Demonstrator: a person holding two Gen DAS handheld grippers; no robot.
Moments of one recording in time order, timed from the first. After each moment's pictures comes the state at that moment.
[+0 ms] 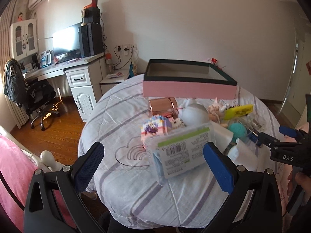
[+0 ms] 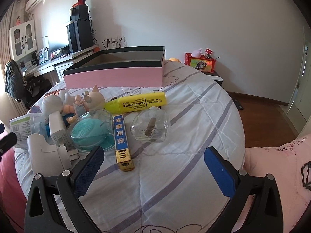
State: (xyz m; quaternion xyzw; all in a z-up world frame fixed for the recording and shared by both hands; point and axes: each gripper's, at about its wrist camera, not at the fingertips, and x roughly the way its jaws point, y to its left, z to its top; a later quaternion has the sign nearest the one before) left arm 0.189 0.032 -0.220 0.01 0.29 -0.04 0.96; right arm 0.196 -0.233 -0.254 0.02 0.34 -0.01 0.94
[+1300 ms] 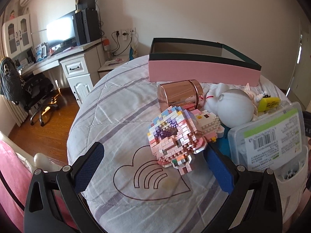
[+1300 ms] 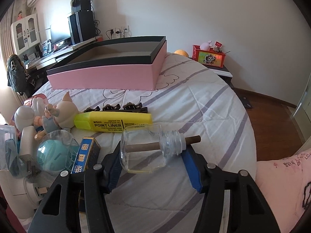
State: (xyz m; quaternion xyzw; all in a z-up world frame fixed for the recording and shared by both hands) left arm 0.267 0.041 -0.270 0.02 0.36 -0.04 0.93; right arm 0.263 -0.262 -0.269 0.01 0.37 0.03 0.93
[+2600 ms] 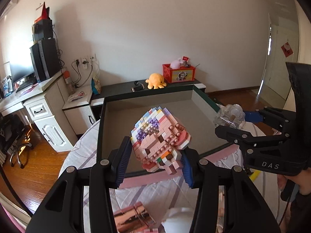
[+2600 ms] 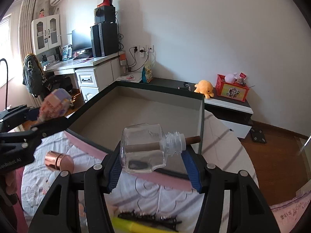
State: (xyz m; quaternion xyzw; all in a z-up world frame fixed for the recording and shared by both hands) left arm 0.422 -0.029 -0.167 0.07 0.32 -0.18 0.93; right arm 0.381 -0.204 -0.178 -0.03 0.32 0.11 0.94
